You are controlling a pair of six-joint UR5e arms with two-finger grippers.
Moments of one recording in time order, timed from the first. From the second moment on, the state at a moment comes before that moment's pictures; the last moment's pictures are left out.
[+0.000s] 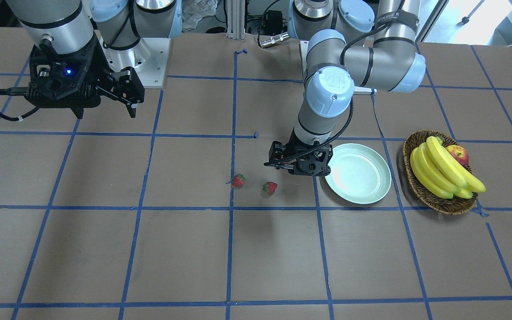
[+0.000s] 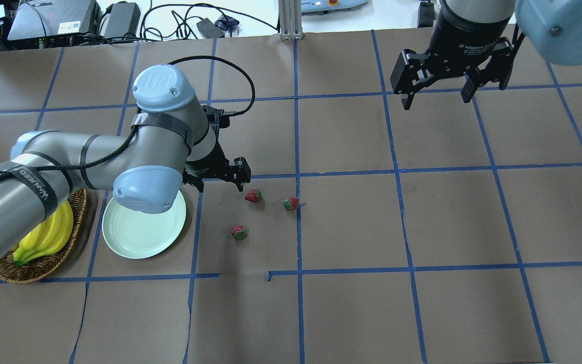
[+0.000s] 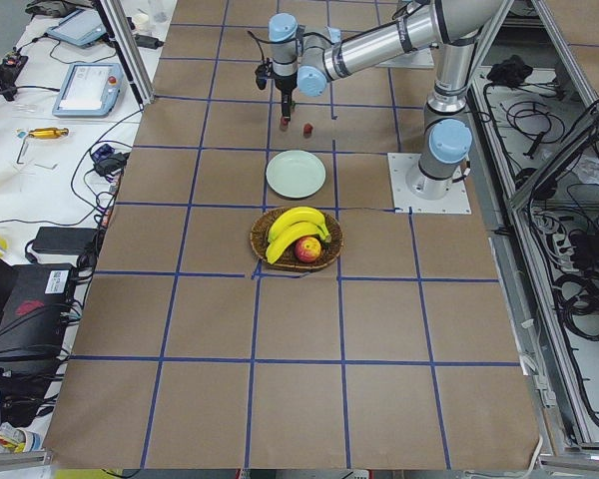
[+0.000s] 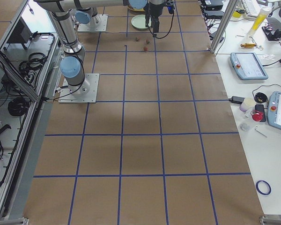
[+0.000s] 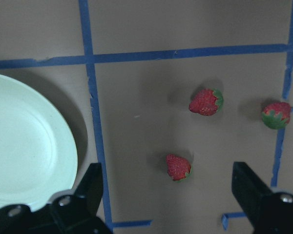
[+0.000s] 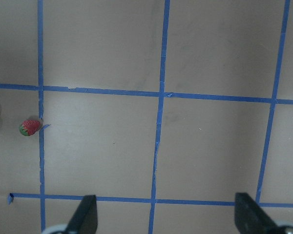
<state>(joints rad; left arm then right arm) -1.73 -1.79 -1.97 -1.00 1.53 -0.13 1.62 -1.52 1.47 -1.51 -1.60 -0.02</state>
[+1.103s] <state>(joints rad) -1.80 -1.86 -2.08 -0.95 1.58 -0.18 1.62 -1.52 1.47 -1.51 -1.60 -0.02</state>
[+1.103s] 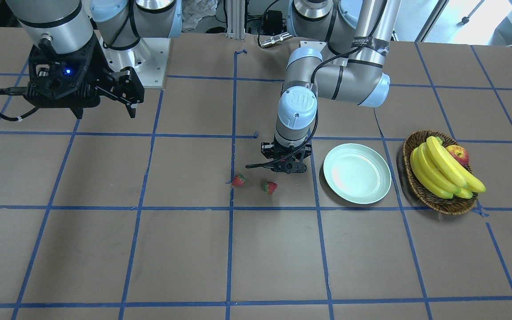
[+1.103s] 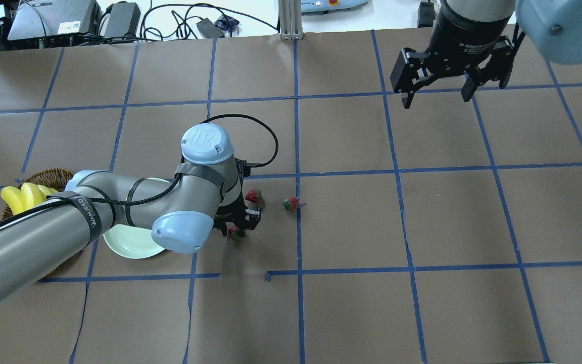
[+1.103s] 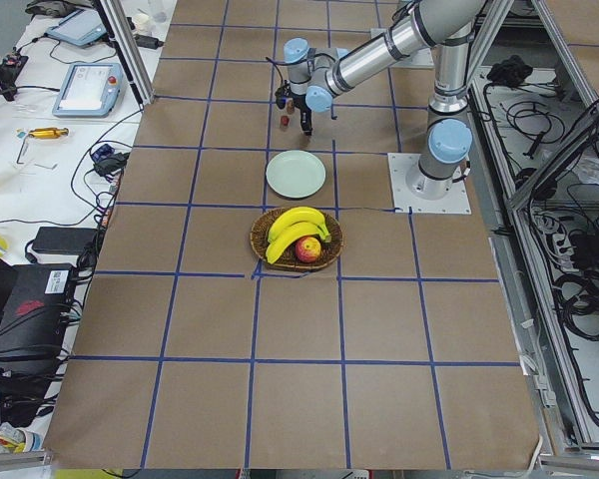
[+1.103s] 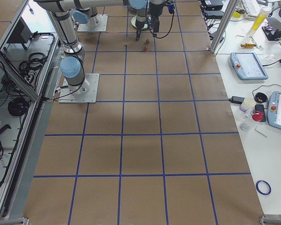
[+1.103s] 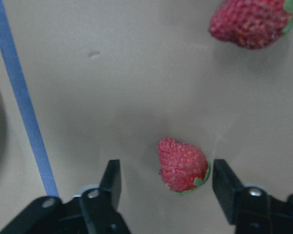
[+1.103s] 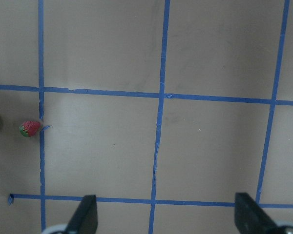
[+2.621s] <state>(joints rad) -1.50 -1.75 -2.07 -1.10 1.64 0.05 1.62 -1.52 1.47 -1.52 -1.60 -0.02</state>
